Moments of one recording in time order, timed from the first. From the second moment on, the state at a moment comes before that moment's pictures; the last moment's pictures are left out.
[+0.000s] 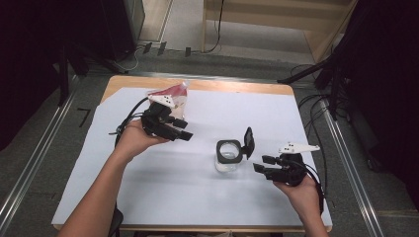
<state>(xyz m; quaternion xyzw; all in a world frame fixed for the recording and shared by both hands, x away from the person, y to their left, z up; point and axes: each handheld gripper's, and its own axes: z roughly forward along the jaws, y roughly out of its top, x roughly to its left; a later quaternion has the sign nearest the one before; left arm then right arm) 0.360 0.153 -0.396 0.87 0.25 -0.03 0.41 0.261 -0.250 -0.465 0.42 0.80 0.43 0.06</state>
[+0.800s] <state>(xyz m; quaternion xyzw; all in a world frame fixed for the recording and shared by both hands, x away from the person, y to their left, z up) 0.357 0.197 -0.386 0.87 0.28 0.00 0.41 0.263 -0.249 -0.469 0.42 0.80 0.42 0.06</state>
